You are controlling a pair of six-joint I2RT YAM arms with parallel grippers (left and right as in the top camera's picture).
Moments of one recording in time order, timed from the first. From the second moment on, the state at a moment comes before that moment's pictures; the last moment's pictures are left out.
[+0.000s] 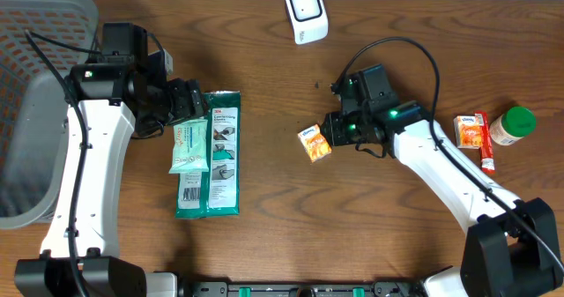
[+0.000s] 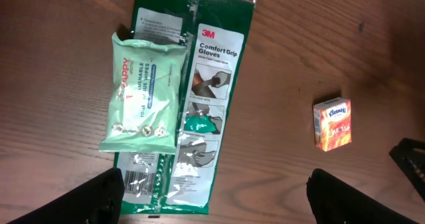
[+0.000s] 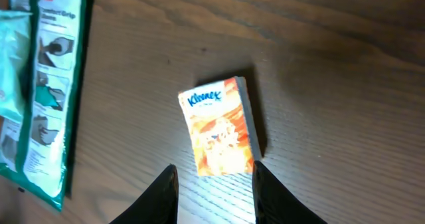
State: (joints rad) left arm 0.02 1.55 1.48 -1.20 0.25 -0.27; right arm 0.40 1.64 1.12 -0.59 -0.27 0.28
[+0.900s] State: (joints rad) left arm 0.02 1.55 1.48 -1.20 0.25 -0.27; right arm 0.41 1.87 1.12 -0.53 -0.27 0.21
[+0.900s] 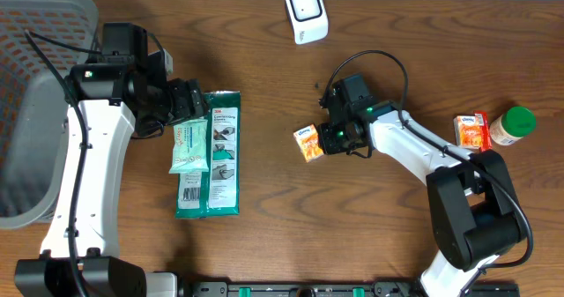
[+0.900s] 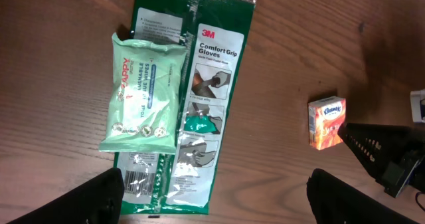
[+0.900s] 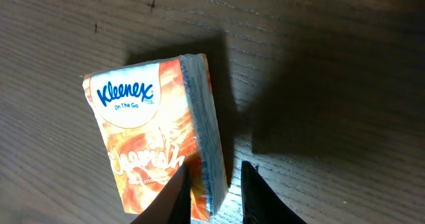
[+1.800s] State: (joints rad) left arm 0.02 1.55 1.48 -1.20 0.25 -0.27; right arm 0.43 1.86 1.18 -0.55 -0.28 0.21
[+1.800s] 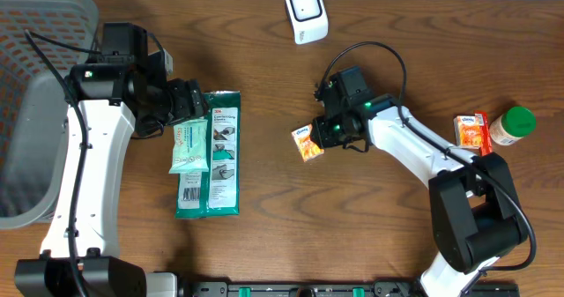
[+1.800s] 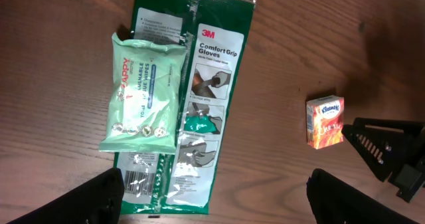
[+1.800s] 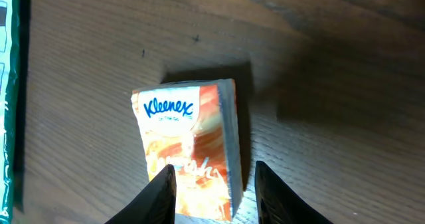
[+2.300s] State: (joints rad) left arm 0.02 1.55 1.48 -1.20 0.25 -0.27; right arm 0.43 1.86 1.16 -0.54 -0.23 0.21
